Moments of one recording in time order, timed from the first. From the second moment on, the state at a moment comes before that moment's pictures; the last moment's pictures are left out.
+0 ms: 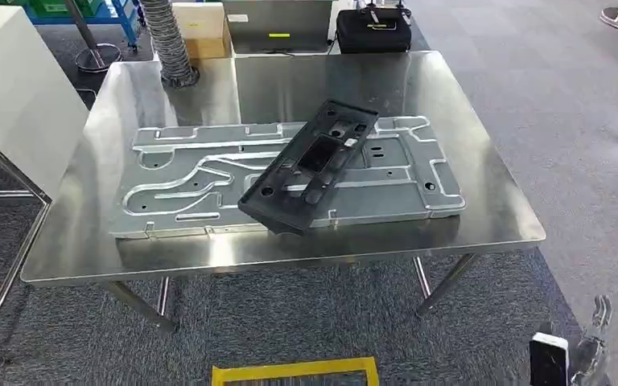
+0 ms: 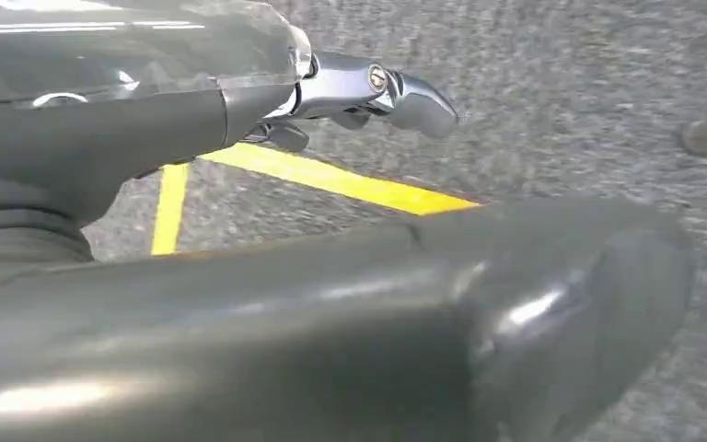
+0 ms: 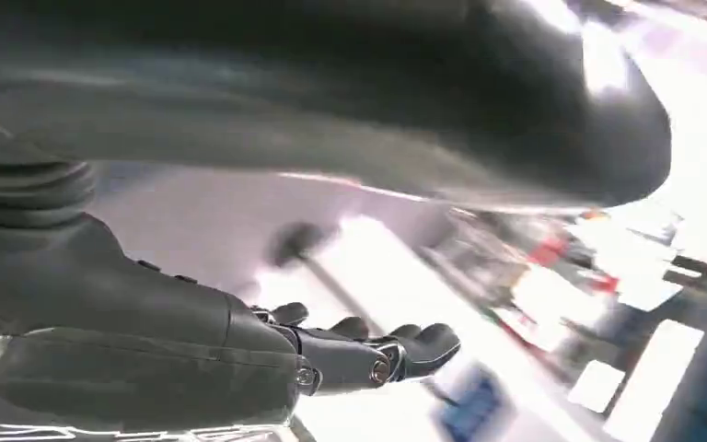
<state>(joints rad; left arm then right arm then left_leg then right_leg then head) -0.07 -0.07 1.28 -0.22 -0.88 -0.09 -0.39 0.12 -0.01 -0.56 -1.25 0.35 -0.48 -0.68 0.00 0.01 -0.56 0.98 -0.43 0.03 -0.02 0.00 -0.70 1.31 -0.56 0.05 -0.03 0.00</state>
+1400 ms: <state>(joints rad) -0.07 -0.10 1.23 -0.22 -1.01 -0.09 -0.37 -0.02 -0.02 -0.59 -0.21 0.63 -0.40 -0.22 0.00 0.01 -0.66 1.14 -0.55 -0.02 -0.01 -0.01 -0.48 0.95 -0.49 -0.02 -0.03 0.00</state>
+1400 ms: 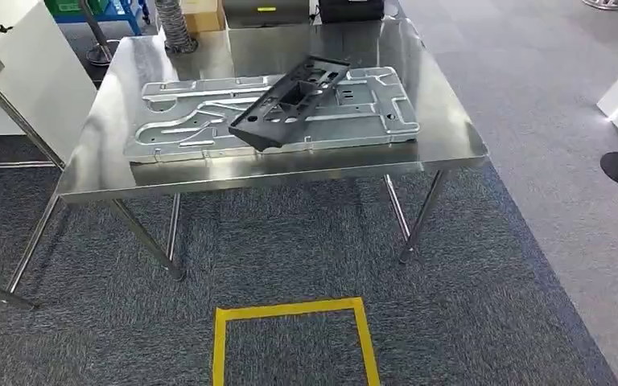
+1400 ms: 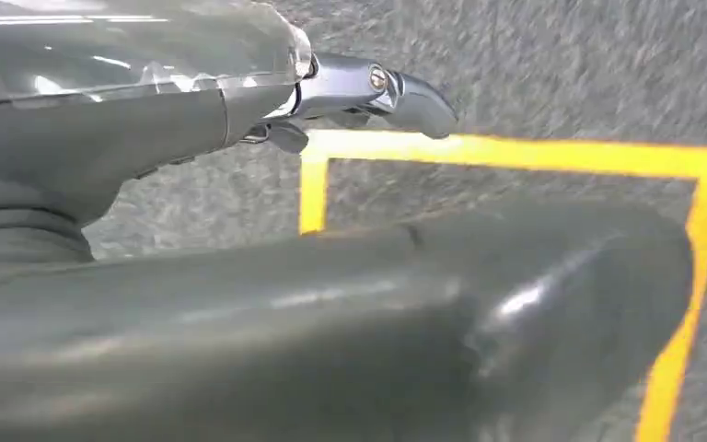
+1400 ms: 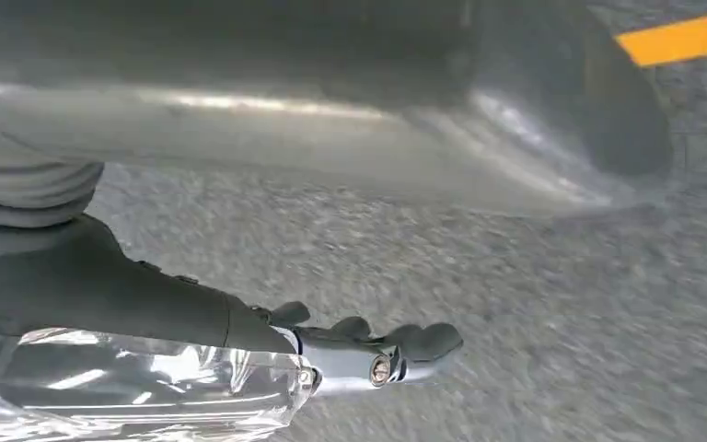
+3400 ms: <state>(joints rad) -0.11 -0.06 1.19 -0.21 -1.06 -0.08 -0.33 -0.05 0.07 -0.55 -0.19 0.66 0.04 -0.11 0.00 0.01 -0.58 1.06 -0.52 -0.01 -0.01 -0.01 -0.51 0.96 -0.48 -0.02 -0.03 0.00</state>
